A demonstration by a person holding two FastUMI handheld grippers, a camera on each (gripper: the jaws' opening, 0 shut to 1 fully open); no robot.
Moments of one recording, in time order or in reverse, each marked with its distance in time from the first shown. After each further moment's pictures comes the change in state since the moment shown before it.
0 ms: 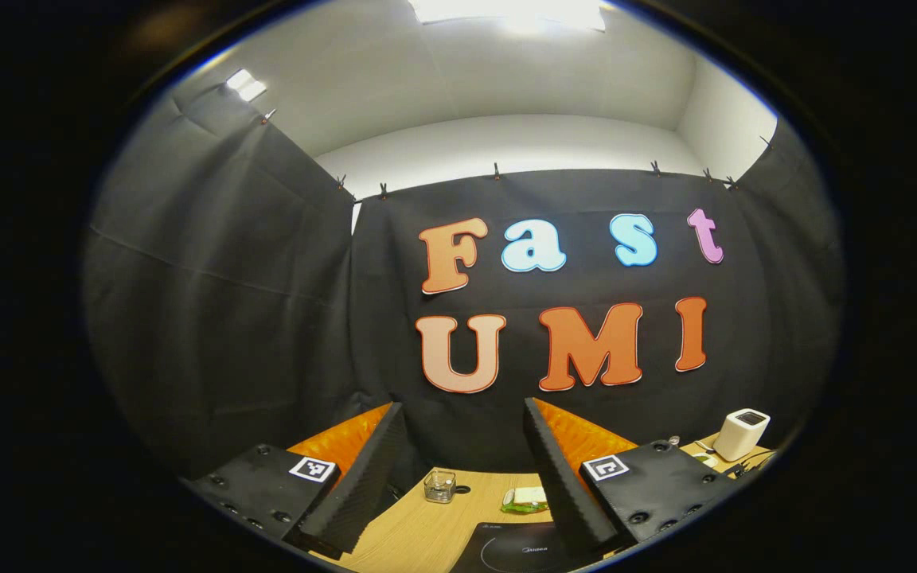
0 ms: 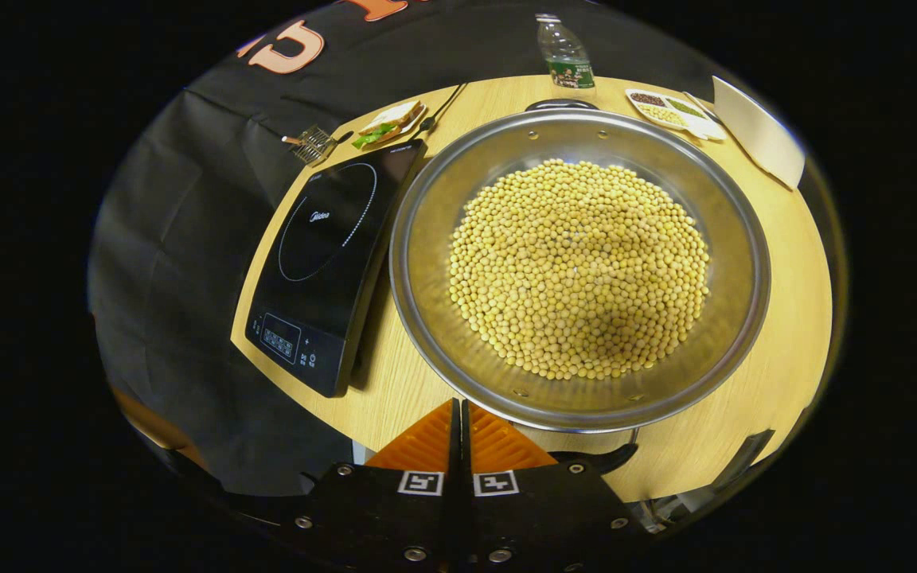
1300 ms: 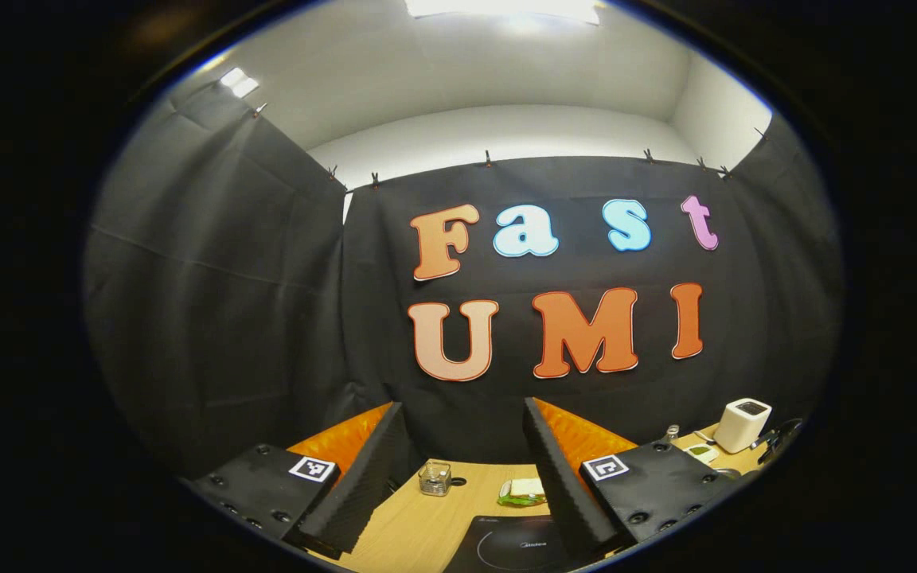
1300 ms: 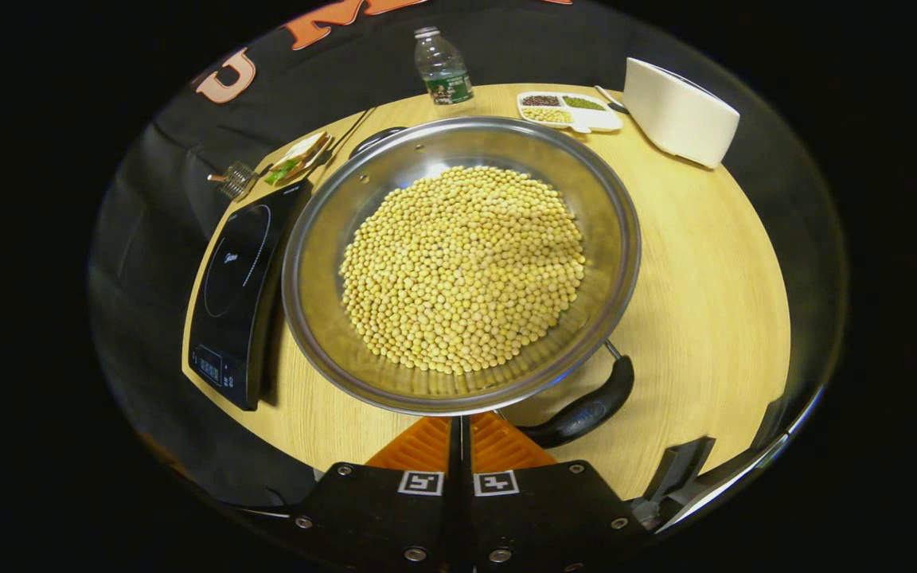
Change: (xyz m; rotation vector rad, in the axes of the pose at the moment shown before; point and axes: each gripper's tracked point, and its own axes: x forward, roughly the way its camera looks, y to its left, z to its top) left arm 0.004 -0.007 -0.029 0.024 0.043 -0.014; right arm -0.027 -0.115 0.015 0.100 -0.059 -0.210
